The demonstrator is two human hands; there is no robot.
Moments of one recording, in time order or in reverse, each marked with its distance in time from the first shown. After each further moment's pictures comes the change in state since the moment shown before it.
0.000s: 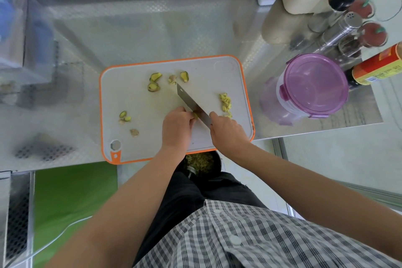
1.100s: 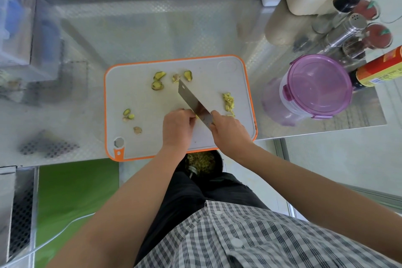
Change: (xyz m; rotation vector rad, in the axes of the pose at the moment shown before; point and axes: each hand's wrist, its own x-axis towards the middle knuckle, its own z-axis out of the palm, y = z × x) left_hand -0.002 -0.006 0.000 0.031 0.038 -0.050; right_hand -0.007 -0.003 -0.005 0.085 0.020 -0.056
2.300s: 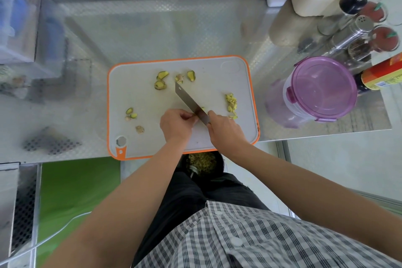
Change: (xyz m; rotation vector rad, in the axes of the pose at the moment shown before) left_hand 0.006 0.000 0.000 -0.468 -0.048 -0.494; right_hand 0.013 -0.007 0.009 -0.022 -0.032 0.007
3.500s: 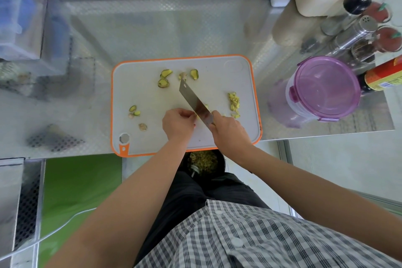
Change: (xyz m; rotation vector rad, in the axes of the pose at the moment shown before) left_hand -0.003 -0.001 -0.001 -0.177 0.013 -0.140; right_hand -0.013 -0.003 -0.004 0.055 0.035 -0.010
